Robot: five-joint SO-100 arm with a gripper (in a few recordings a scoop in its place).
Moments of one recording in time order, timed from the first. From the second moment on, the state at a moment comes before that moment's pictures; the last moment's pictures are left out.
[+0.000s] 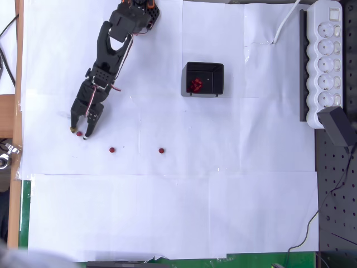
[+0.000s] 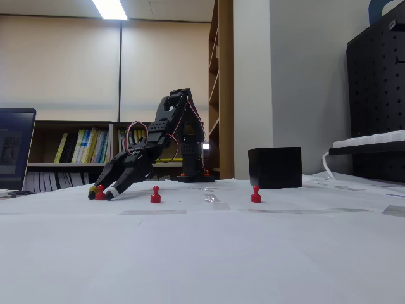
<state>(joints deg) 25.0 119.1 70.0 -19.8 -90.6</state>
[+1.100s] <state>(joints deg) 24.3 109.0 69.1 0.4 -92.2</state>
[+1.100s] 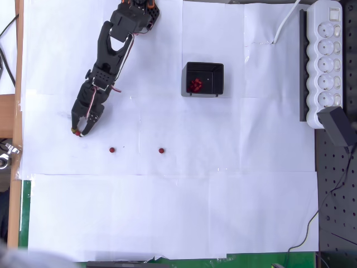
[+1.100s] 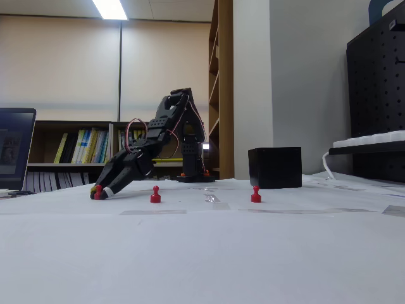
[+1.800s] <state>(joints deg) -30.3 65.2 93.0 97.4 -126.5</state>
